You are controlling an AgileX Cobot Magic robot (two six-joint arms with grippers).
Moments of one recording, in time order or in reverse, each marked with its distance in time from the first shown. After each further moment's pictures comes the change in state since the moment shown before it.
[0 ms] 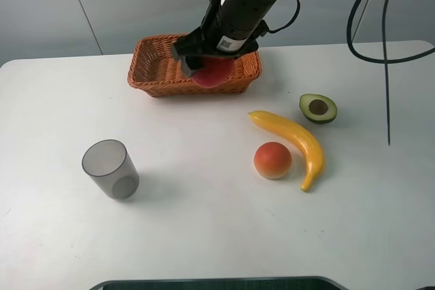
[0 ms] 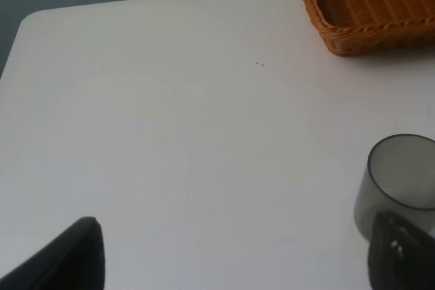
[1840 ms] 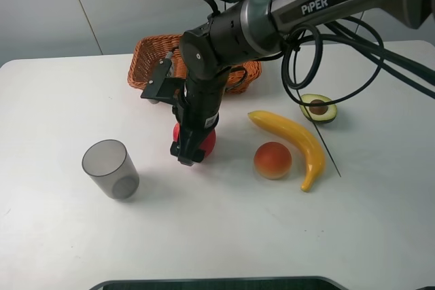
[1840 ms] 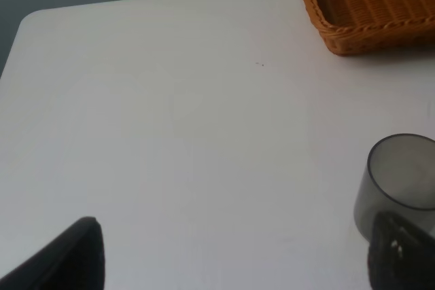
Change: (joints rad) left arm 0.000 0.000 0.000 0.000 0.000 0.000; right arm 0.165 0.243 0.000 -0.071 0.074 -0.574
